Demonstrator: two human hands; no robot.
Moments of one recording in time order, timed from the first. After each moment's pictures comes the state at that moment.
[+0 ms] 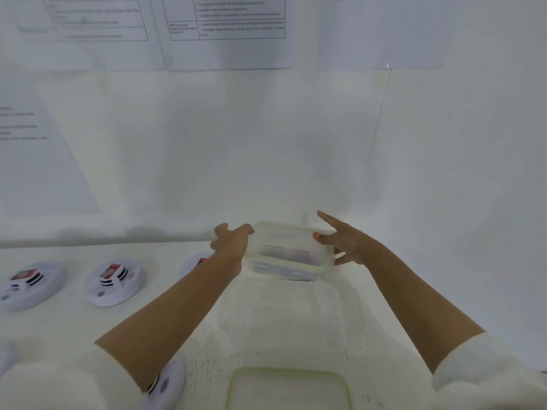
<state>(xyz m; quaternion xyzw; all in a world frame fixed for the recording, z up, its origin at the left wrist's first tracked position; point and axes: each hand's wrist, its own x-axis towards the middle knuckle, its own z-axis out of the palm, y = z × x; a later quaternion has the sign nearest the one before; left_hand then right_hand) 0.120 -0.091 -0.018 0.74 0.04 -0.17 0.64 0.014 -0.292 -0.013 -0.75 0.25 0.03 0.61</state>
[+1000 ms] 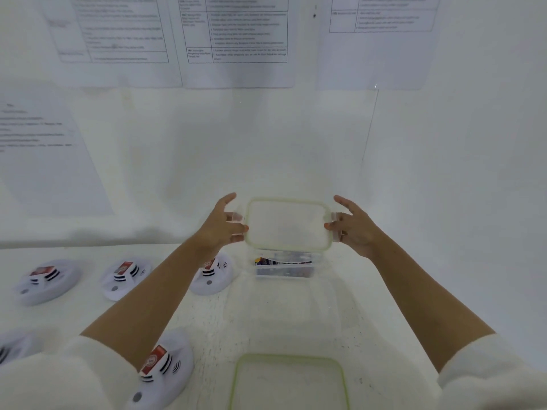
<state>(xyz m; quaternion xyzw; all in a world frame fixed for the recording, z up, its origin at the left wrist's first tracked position) 0.123 -0.044 0.025 0.68 -0.22 -0.23 0.67 -0.016 -0.285 0.020 -0.64 0.17 -0.15 0.73</state>
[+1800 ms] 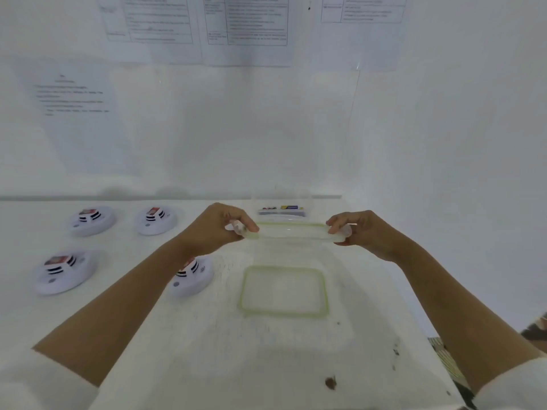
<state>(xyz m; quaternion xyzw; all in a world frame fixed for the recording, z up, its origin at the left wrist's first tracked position) -0.014 0.065 0.017 0.75 -0.49 -0.07 0.44 -0.179 -0.208 0.010 -0.79 0.01 -0.08 0.61</state>
